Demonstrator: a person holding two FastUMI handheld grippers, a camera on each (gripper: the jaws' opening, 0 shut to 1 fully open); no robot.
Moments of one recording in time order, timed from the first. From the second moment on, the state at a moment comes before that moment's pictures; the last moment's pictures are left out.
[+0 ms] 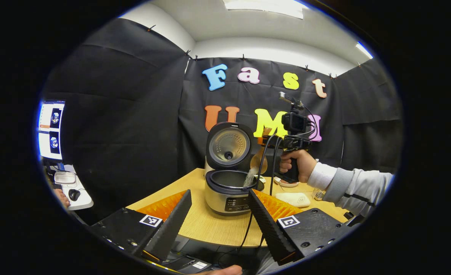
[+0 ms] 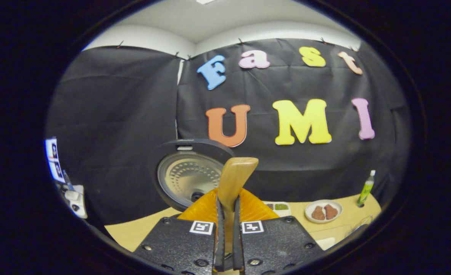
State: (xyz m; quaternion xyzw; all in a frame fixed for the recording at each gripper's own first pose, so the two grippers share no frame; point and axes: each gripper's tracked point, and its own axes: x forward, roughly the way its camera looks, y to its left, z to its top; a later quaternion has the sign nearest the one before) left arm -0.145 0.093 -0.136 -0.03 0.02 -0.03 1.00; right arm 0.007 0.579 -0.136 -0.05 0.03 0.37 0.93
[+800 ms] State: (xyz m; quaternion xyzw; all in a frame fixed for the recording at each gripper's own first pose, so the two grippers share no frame) left arm -0.130 0.072 -0.139 -0.02 0.04 -0.02 1.00; right arm 0.038 0.483 -0.112 -0.09 -0.03 0.34 0.94
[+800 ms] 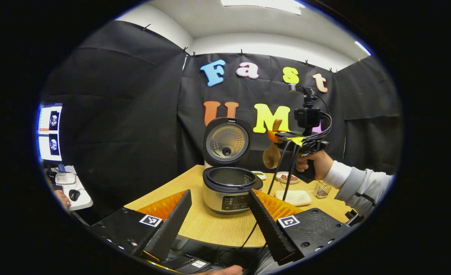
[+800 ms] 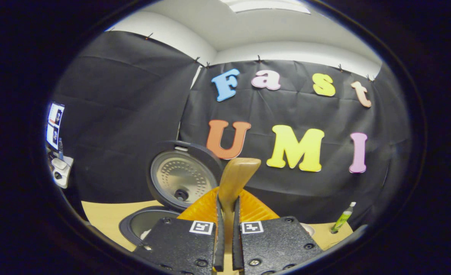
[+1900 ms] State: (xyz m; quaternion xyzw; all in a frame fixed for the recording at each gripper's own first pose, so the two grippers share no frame) left arm -0.134 0.023 -0.106 -0.04 0.00 -0.05 1.00; right arm 0.150 0.195 -0.138 -0.07 0.02 0.17 0.98
